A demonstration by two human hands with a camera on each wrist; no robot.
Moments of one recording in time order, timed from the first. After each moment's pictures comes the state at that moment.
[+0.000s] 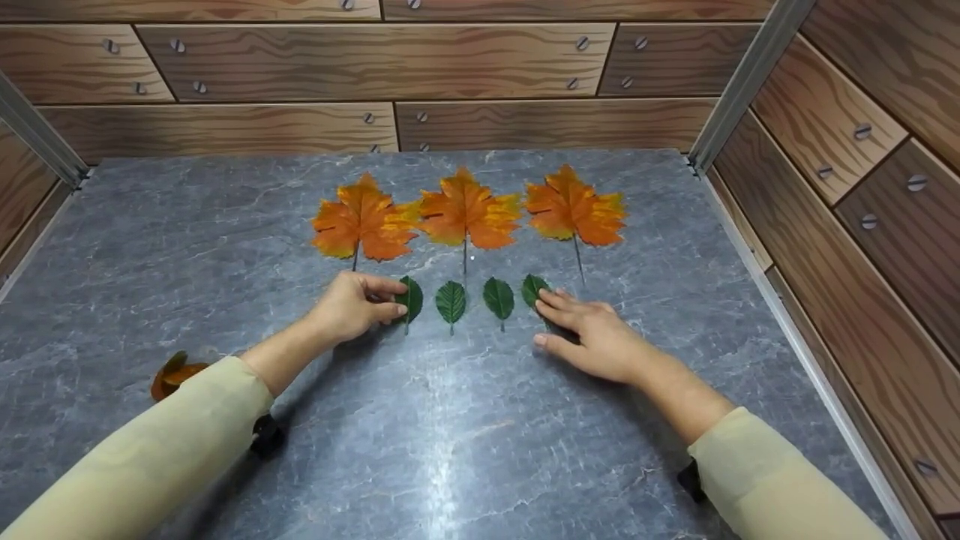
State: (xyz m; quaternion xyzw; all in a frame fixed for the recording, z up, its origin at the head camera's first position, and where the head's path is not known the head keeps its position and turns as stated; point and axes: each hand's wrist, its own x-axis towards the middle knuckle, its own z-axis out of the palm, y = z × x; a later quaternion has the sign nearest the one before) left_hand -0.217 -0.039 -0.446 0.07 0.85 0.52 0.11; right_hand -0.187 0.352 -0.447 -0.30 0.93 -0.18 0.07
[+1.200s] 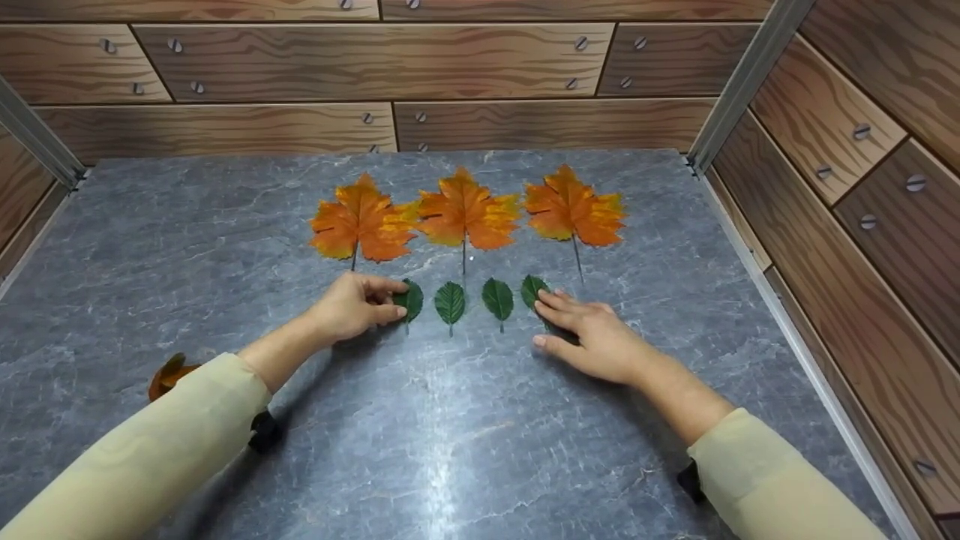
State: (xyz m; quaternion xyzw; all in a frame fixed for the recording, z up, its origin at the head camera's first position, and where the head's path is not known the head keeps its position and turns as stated) left_hand -0.220 -0.043 -0.441 0.10 0.85 0.49 0.14; right_hand -0.188 0.352 -0.446 -0.29 0.94 -0.19 0.08
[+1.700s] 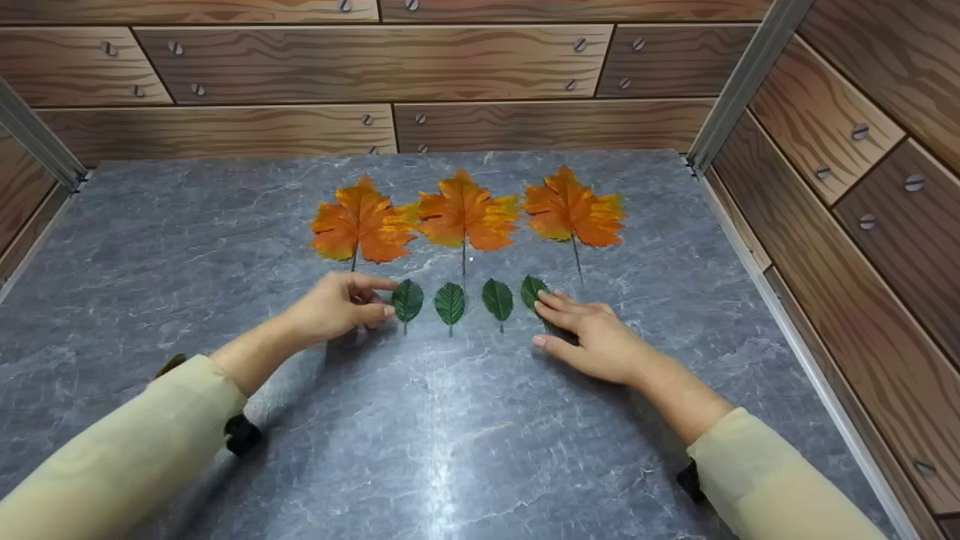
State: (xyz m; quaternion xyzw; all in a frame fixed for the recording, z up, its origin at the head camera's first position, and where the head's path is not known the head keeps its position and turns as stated) left_hand -0.212 -0.062 -0.425 0.11 0.81 0.54 0.19; right_hand -0.188 0.352 -0.446 -0.30 0.93 -0.19 0.07
